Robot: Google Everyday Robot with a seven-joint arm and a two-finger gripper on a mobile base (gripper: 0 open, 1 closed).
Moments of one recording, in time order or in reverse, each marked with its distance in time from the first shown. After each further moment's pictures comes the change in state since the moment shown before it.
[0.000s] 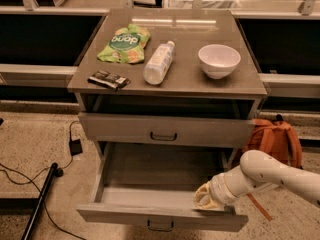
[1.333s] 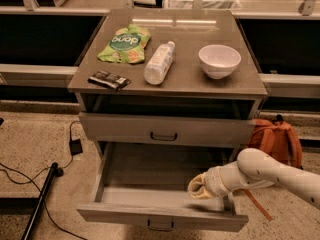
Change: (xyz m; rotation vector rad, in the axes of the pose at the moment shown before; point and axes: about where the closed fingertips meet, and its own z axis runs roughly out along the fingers) arm -0.007 -0.042 0.005 0.128 -0.055 0.036
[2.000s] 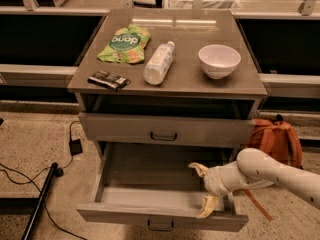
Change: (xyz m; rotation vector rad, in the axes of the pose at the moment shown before) arm 0.000 0.000 0.000 0.000 0.000 0.000
